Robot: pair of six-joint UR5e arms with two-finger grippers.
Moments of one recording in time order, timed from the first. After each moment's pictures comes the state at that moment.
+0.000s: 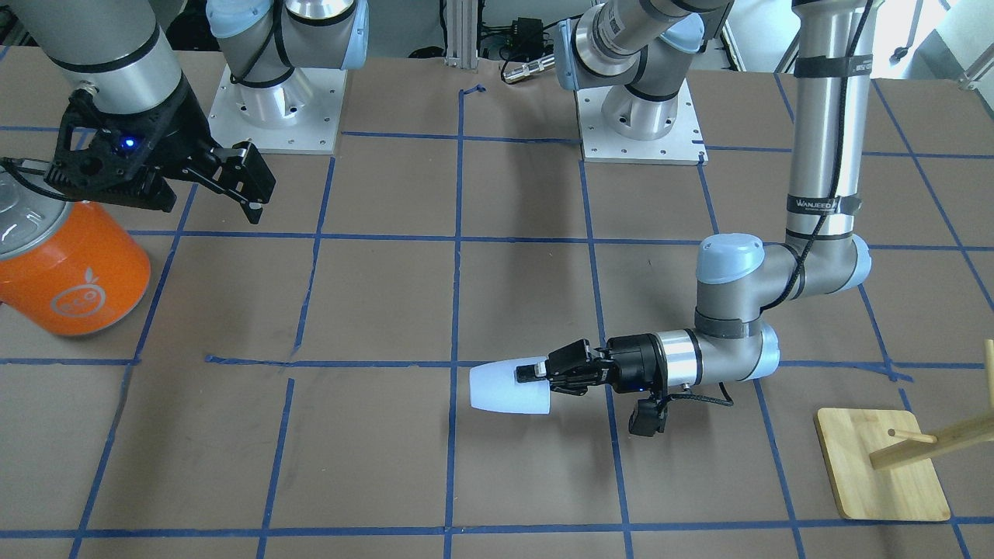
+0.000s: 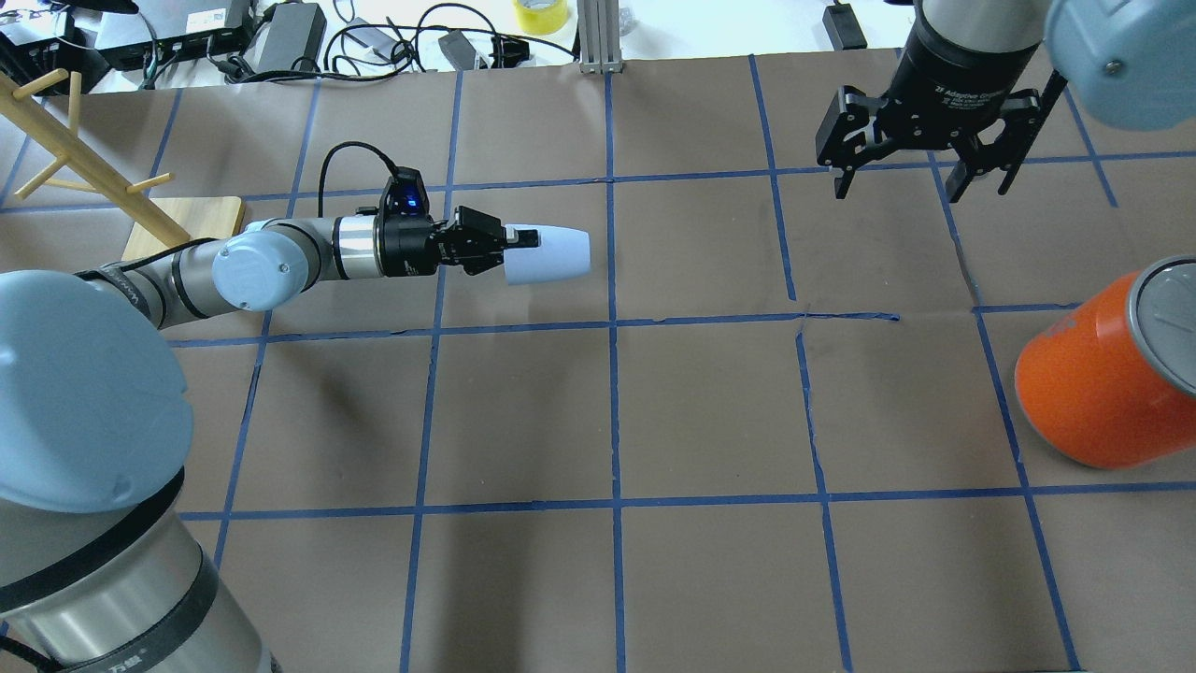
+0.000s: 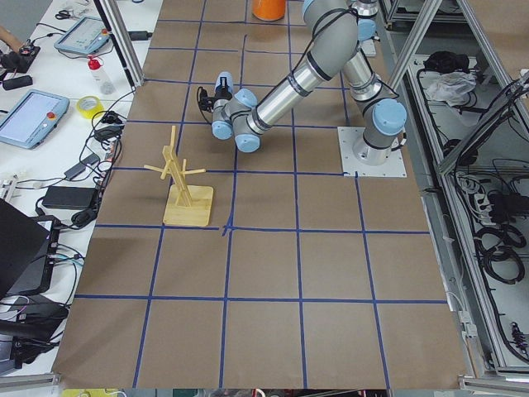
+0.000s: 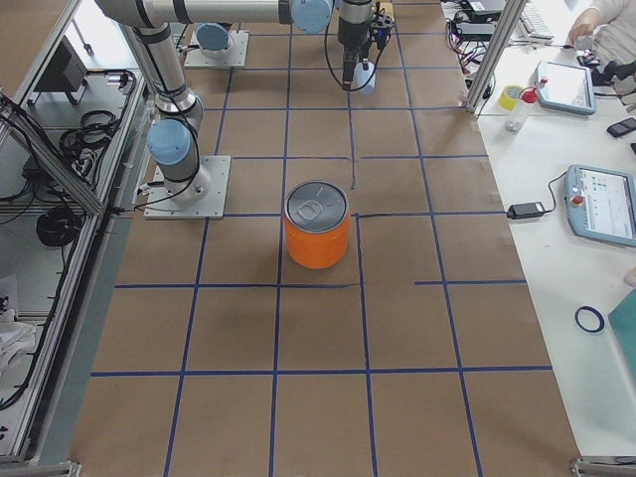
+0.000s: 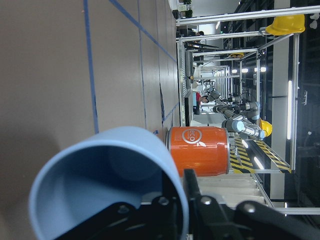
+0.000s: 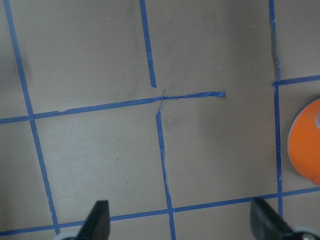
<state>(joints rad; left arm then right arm) -1.37 -2.18 -1.78 -1.56 0.16 0.87 1.56 -1.52 1.51 -1.54 -1.60 0.11</state>
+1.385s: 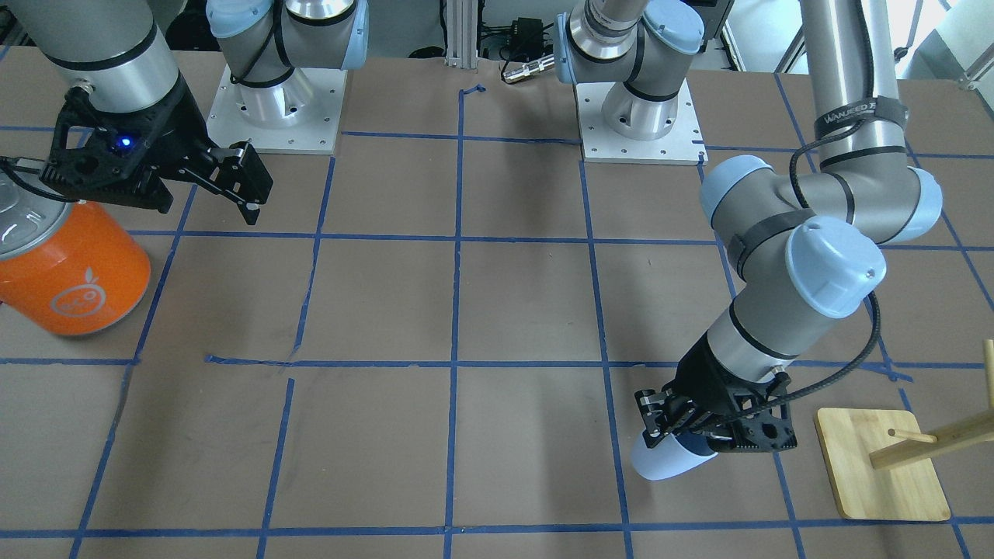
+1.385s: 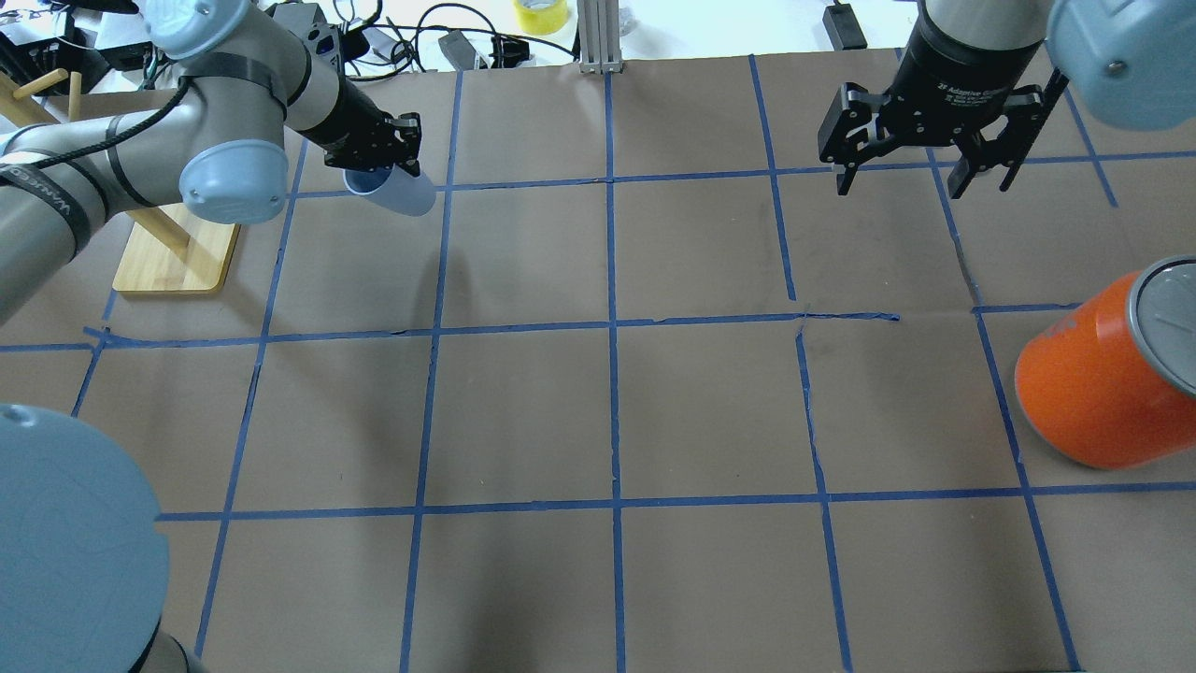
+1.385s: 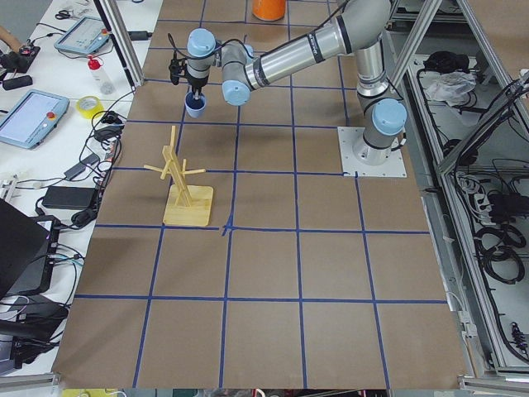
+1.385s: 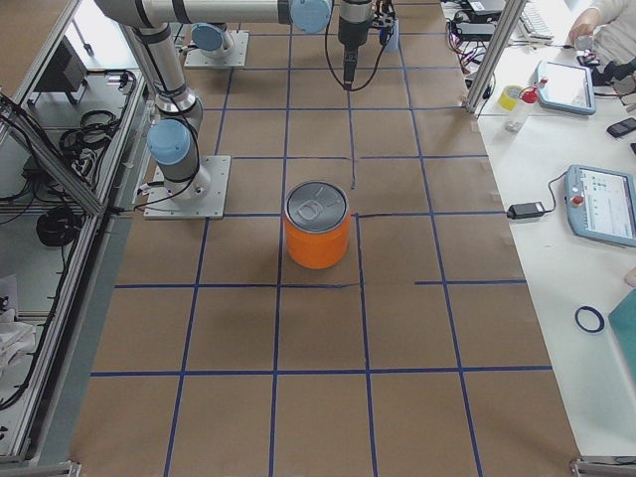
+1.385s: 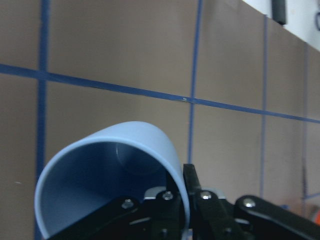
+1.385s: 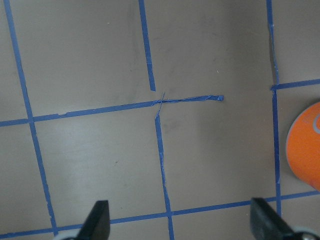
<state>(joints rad) -1.48 -2.01 -1.59 -0.90 1.38 0.00 1.56 -1.52 1.51 -1.56 -1.60 0.11</state>
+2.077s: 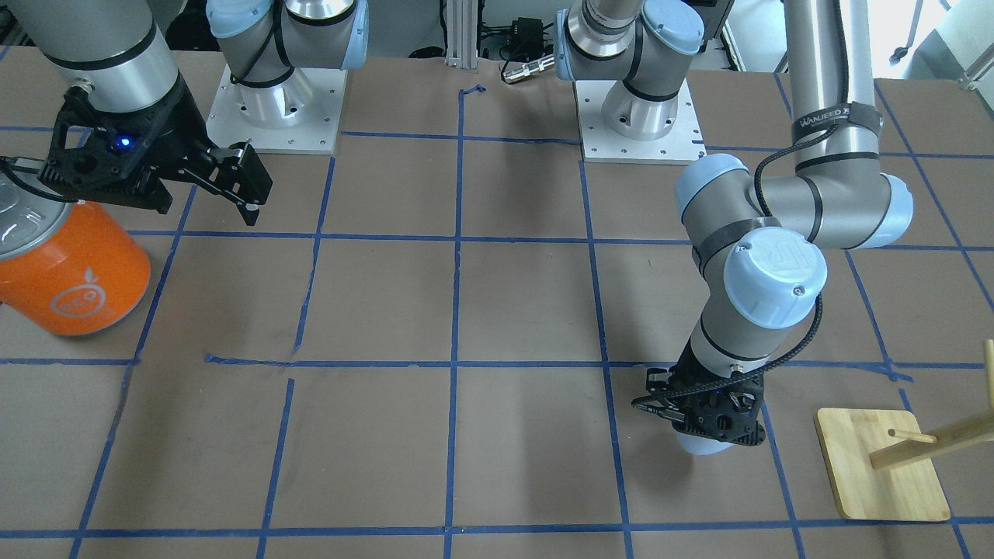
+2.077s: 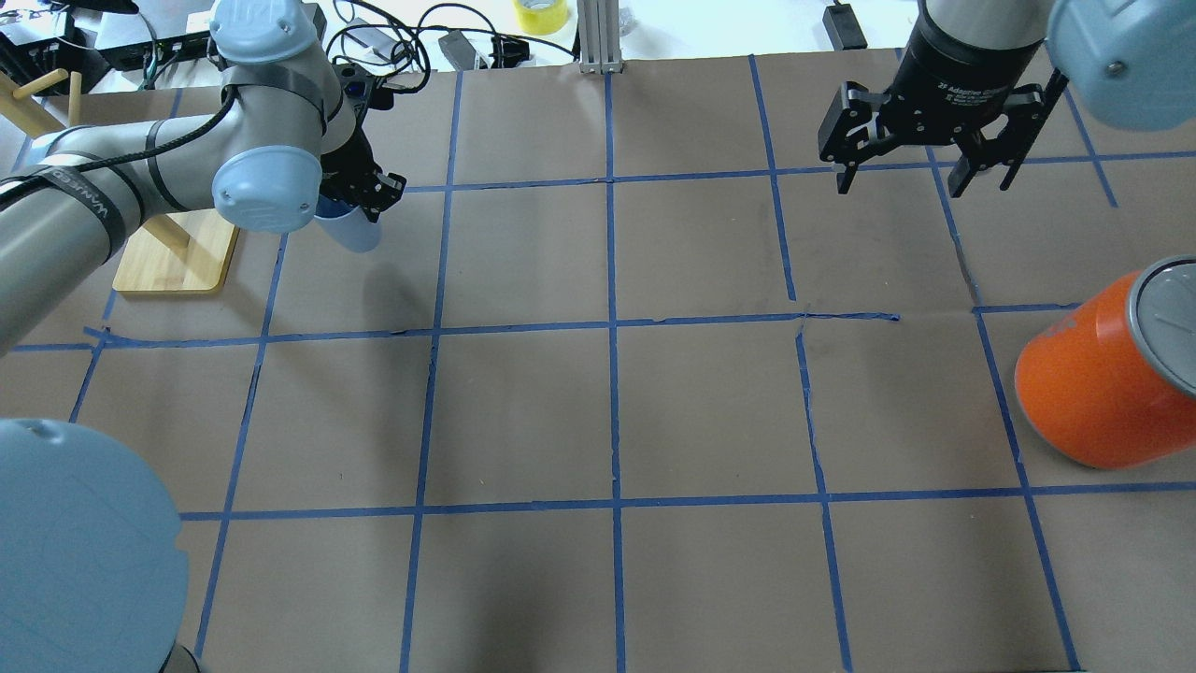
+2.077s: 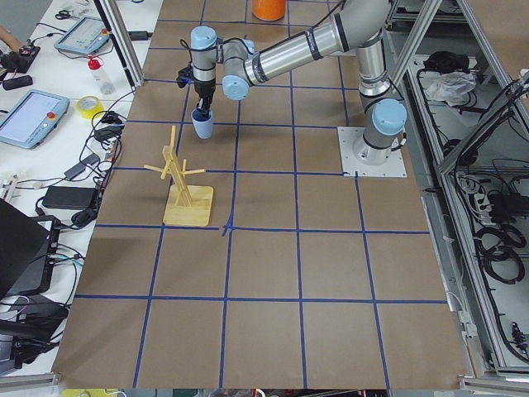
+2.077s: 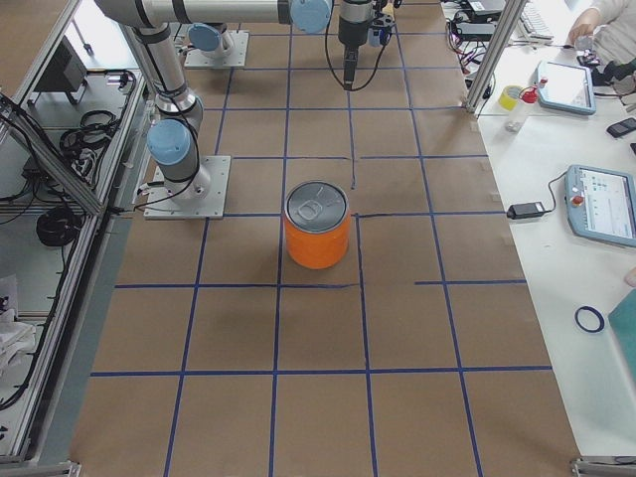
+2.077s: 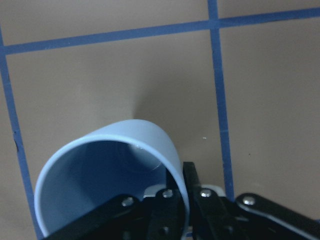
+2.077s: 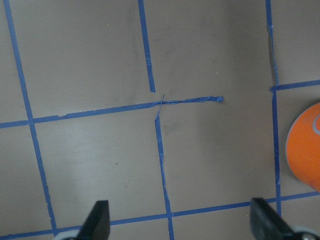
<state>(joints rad) -1.51 -2.02 -1.60 -0.97 1.65 0.32 1.56 -1.53 1.51 -1.56 -1.60 0.11</state>
